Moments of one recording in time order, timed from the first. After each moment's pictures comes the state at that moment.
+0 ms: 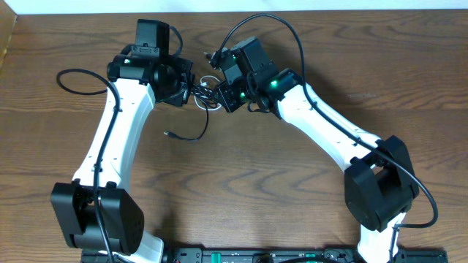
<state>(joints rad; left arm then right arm) -0.12 1.71 1.53 -0.92 0.23 -1.38 0.63 2.00 1.63 -0.48 -0.37 0.12</state>
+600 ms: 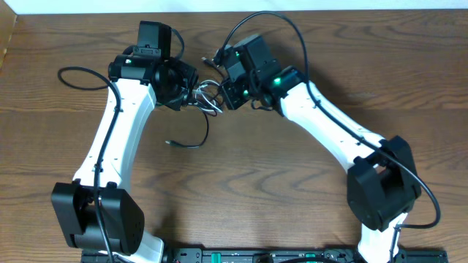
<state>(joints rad) -0.12 1.71 1.53 -0.97 0.24 -1.16 0.60 1.98 1.64 -0.51 -0.34 0.09</state>
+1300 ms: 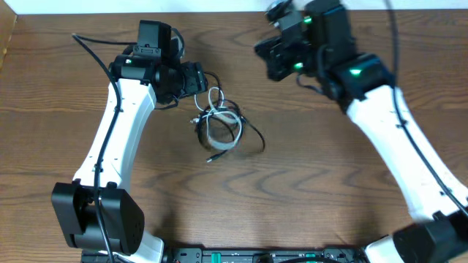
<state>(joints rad) -0.12 1.71 1.52 -0.94 0.24 -0.32 0.42 1.66 1.67 -0.58 -0.41 0.13</state>
